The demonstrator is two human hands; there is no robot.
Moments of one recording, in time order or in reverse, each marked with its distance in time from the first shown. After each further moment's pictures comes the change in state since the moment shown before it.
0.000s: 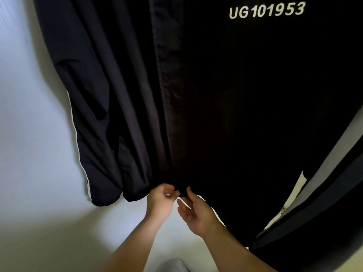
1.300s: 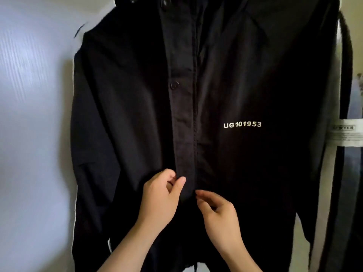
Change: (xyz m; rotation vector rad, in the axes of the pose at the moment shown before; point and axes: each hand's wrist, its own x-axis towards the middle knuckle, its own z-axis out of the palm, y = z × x) left_hand 0.005 0.217 -0.074 0.113 0.356 0.904; right_hand -0.108 -0.146 0.102 -0.802 -0.018 -1.159
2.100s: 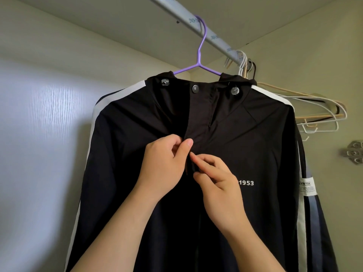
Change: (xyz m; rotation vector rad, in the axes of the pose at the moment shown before) left_hand 0.134 0.118 -0.091 0.053 0.204 0.326; right_hand 0.064 -0.177 0.011 0.152 -0.094 -0.582
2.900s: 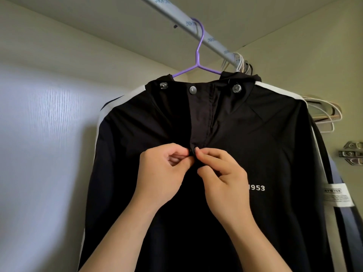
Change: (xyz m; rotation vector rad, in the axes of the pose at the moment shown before) left_hand -0.013 0.006 0.001 -0.264 -0.025 -0.105; right_hand 0.011 -0.015 -0.005 -0.089 0.180 -0.106
